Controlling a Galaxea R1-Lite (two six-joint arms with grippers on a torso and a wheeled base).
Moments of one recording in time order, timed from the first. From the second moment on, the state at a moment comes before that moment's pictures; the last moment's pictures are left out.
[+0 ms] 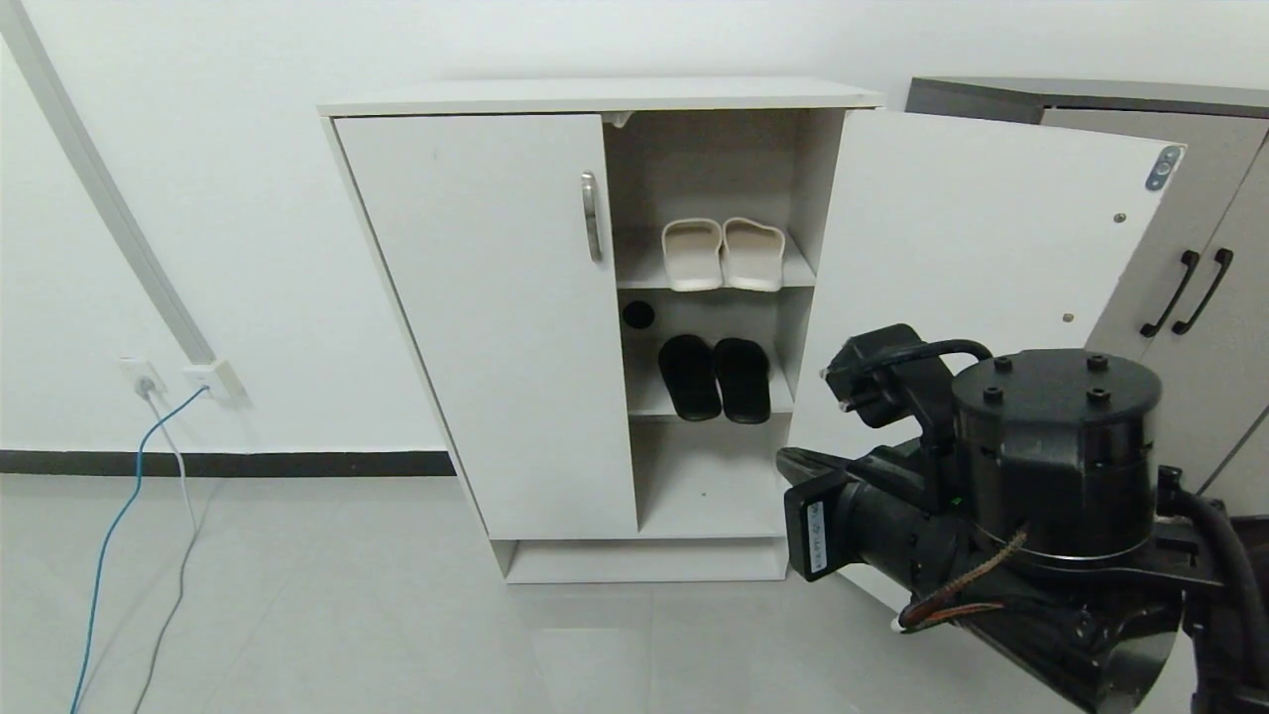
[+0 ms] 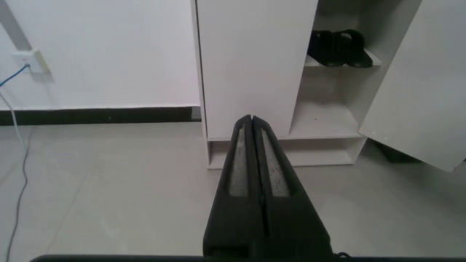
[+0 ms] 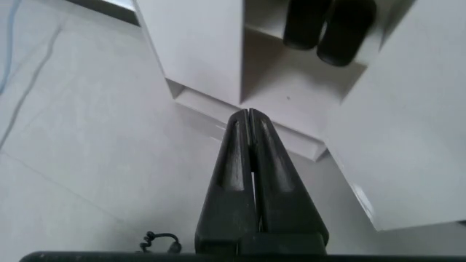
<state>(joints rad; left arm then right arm) 0.00 0.00 0.00 0.00 0.01 0.00 0.96 1.61 -0.84 -0.50 -0.48 0.14</state>
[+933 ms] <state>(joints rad) 0.00 0.00 0.00 0.00 0.01 0.00 0.95 1.64 -0.85 -0.50 -0.48 0.14</state>
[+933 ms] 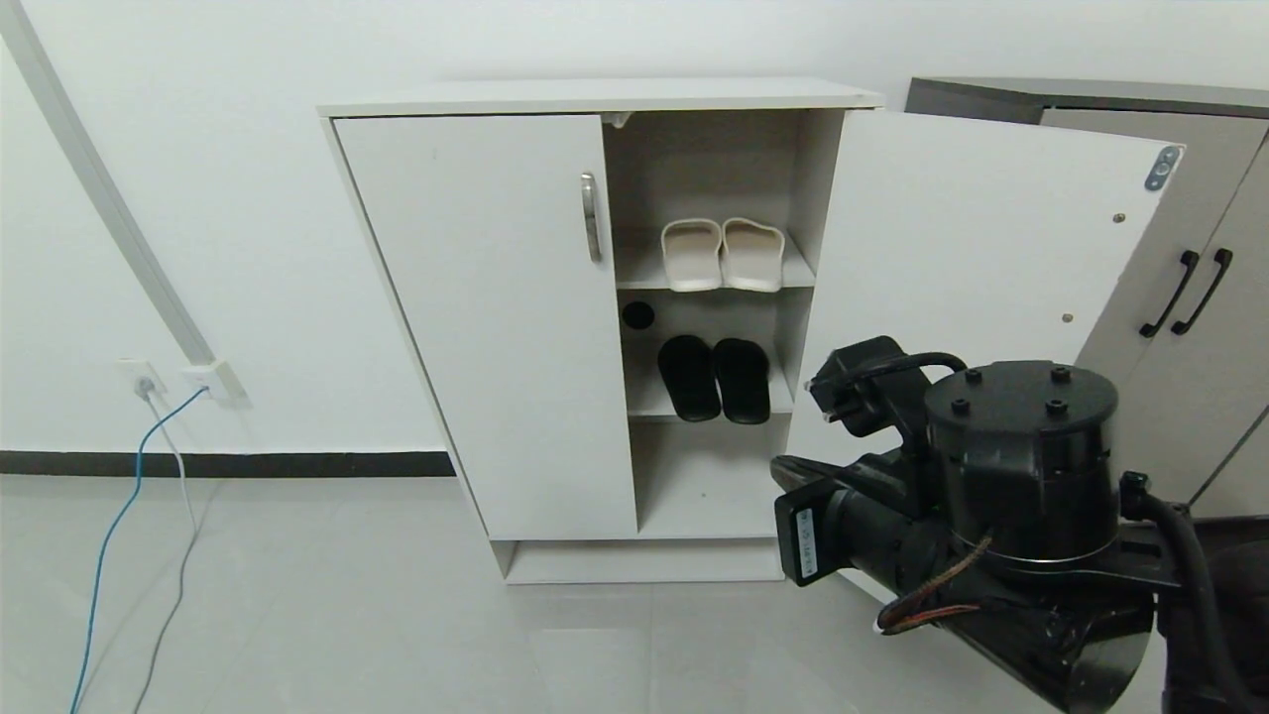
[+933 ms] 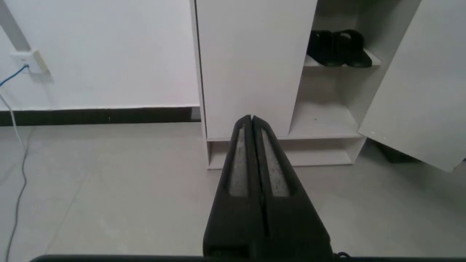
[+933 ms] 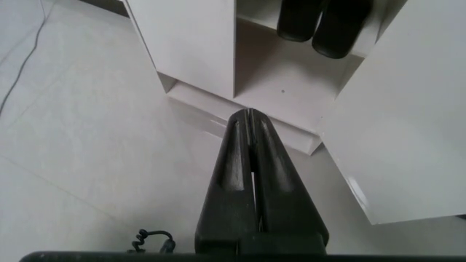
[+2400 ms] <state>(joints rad) 0.00 0.00 0.00 0.00 0.00 0.00 0.95 1.66 -0.83 -0.50 -0.48 0.14</state>
